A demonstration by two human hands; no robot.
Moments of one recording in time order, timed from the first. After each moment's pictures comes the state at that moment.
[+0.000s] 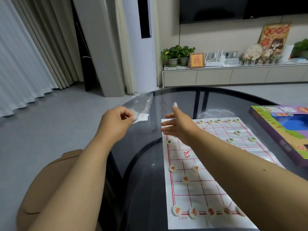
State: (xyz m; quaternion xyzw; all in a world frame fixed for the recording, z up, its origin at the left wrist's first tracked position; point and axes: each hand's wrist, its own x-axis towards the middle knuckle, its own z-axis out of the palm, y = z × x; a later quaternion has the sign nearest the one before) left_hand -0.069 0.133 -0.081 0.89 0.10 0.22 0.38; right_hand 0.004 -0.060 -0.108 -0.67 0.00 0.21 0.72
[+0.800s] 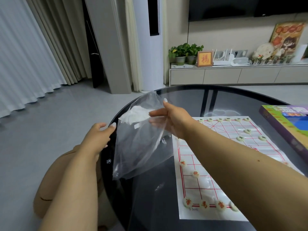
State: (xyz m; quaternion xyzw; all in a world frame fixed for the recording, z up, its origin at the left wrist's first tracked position) left_hand -0.116 0.203 -0.117 0.77 0.30 0.11 0.54; right_hand -0.026 -0.017 -0.082 -0.58 -0.05 0.26 0.77
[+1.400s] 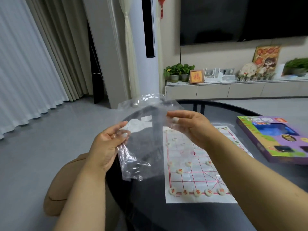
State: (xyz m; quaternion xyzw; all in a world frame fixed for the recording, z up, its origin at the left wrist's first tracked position) left_hand -0.183 0.130 -0.068 0.60 0.03 0.17 0.78; right_hand -0.093 -0.117 -0.037 -0.58 -0.22 0.16 0.77
